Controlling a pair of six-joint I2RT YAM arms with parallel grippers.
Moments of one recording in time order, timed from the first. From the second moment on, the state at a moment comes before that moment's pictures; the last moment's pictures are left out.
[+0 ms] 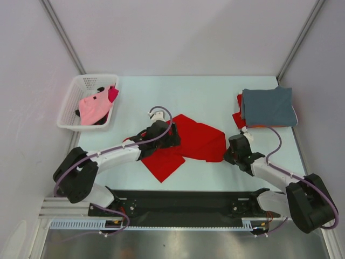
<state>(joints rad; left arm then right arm) -0.77 1.45 0.79 -0.06 -0.25 -0.76 0.43 1.15 0.40 -0.12 0.21 0.84</state>
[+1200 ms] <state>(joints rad) -0.75 1.97 1.37 -0.55 -0.58 -0.61 0.43 0.83 0.34 -0.17 0.20 0.80</state>
